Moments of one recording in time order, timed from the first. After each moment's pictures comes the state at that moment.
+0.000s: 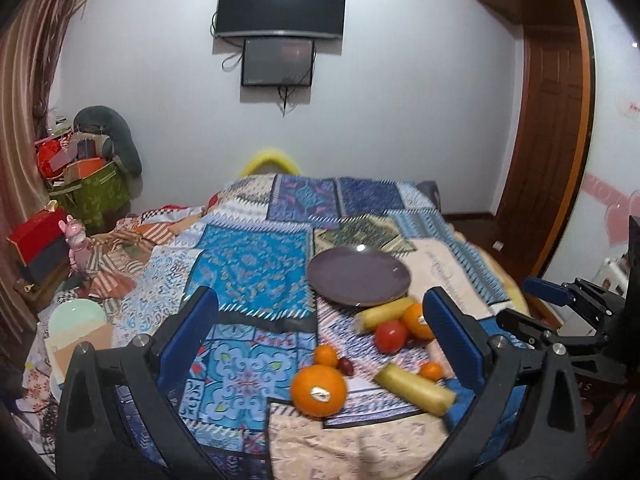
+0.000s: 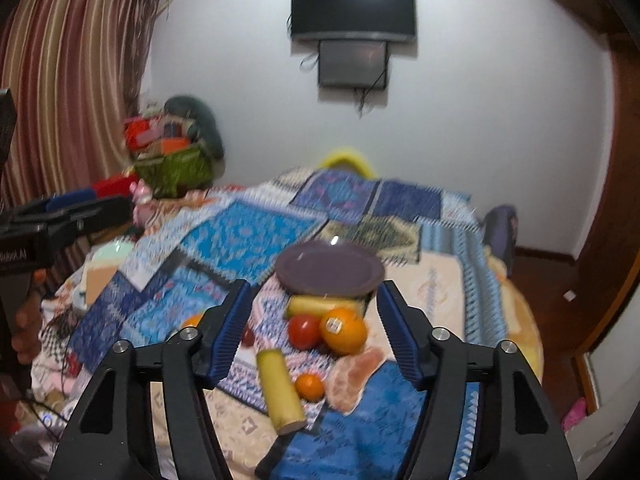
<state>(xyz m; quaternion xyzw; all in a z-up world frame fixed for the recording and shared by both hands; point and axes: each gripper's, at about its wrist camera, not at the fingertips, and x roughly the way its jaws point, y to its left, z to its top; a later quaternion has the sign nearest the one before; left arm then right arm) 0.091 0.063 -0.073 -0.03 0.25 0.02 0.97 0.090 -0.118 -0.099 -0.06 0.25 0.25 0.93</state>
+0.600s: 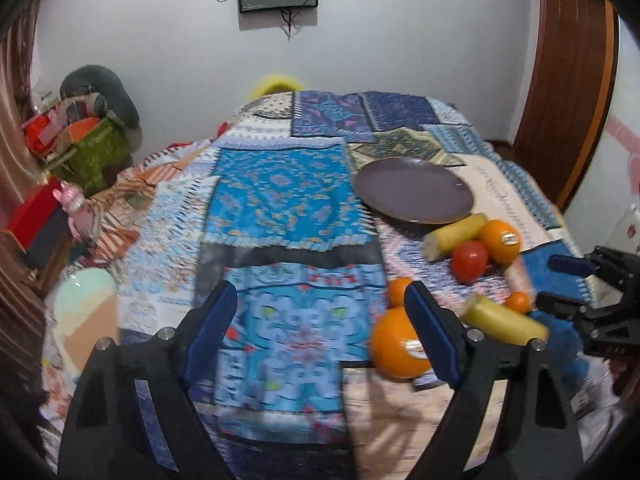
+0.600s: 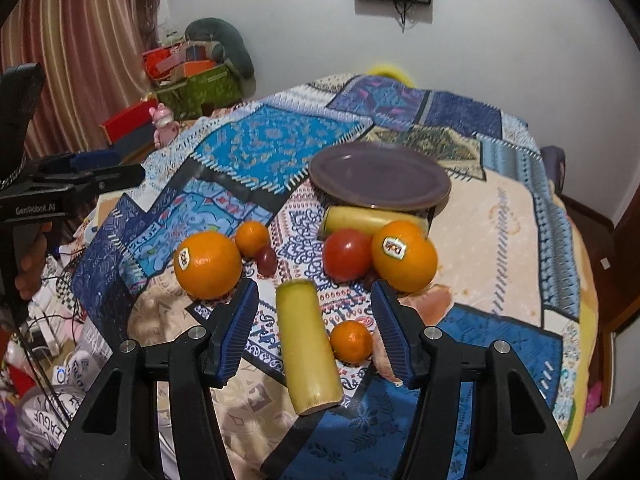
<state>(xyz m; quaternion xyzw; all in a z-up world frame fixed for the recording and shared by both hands) 0.139 0.127 -0.150 0.01 0.38 0.03 0.93 0.137 -0.084 -0.172 -0.09 0.38 0.31 0.87</state>
